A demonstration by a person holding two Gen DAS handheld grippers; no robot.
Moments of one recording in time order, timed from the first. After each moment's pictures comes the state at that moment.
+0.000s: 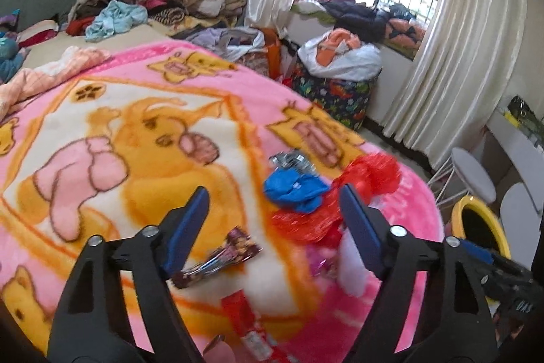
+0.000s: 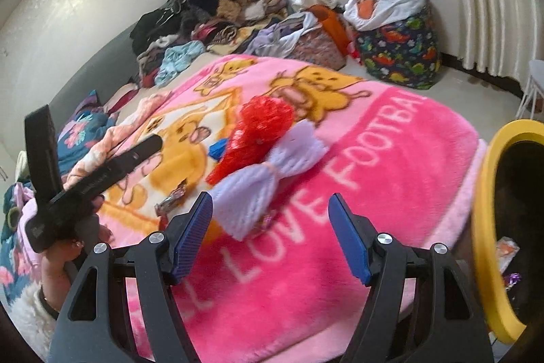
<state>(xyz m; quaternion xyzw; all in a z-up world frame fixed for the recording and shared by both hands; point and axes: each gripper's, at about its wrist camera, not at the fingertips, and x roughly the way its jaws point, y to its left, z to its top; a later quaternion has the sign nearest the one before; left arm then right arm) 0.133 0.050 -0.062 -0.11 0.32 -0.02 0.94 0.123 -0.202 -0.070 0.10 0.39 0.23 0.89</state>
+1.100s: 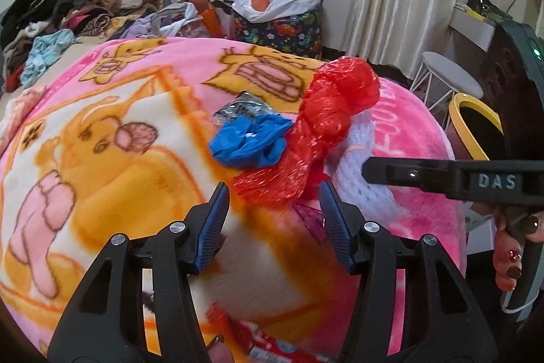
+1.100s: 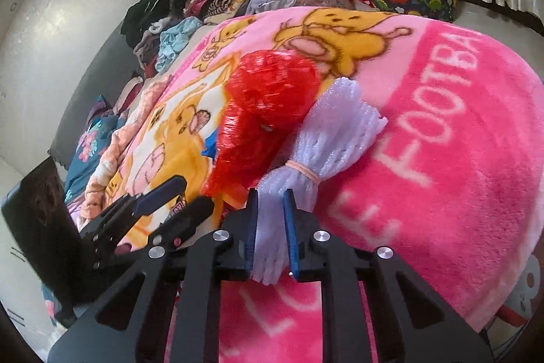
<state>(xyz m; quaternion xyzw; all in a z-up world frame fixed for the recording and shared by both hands) 0.161 0.005 -0.099 0.04 0.39 -0.14 0.91 0.192 -0.180 -0.114 0.18 0.47 0.25 0.82</state>
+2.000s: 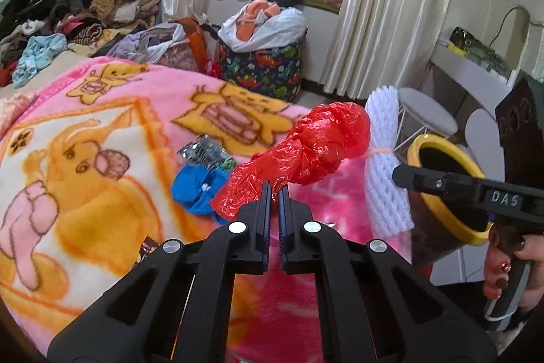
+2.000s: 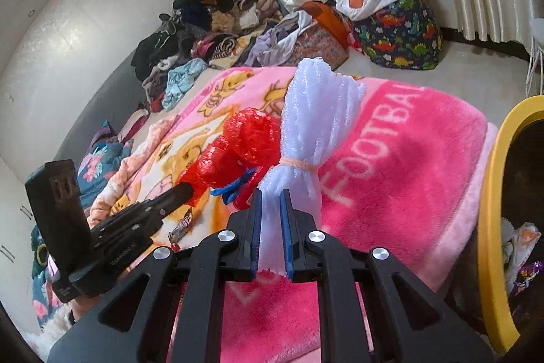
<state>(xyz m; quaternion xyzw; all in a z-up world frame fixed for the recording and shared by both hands) 0.143 -0.020 -0.055 -0.02 0.33 -0.17 0.93 0.146 -0.250 -0.063 0.18 0.39 0.24 0.87</state>
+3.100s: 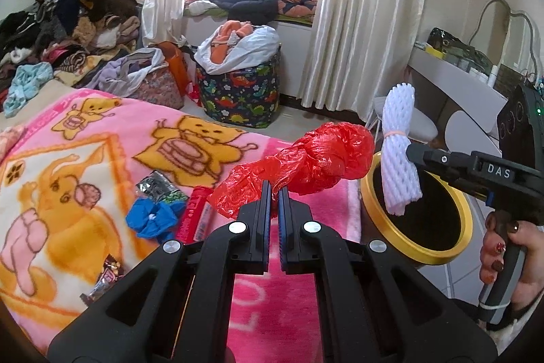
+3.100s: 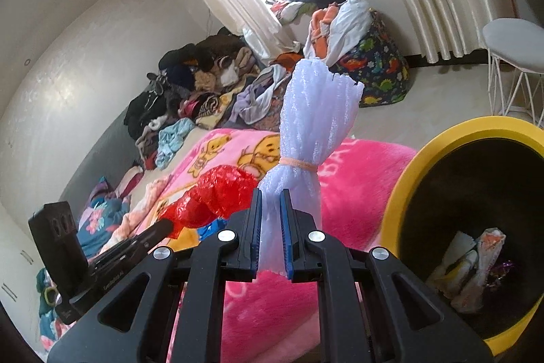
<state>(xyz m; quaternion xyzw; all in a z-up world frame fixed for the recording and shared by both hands) 0.119 -0.085 -0.017 0.00 0.30 -0.20 0.93 0.111 -0.354 -0.024 0.25 0.30 0.18 0.90</state>
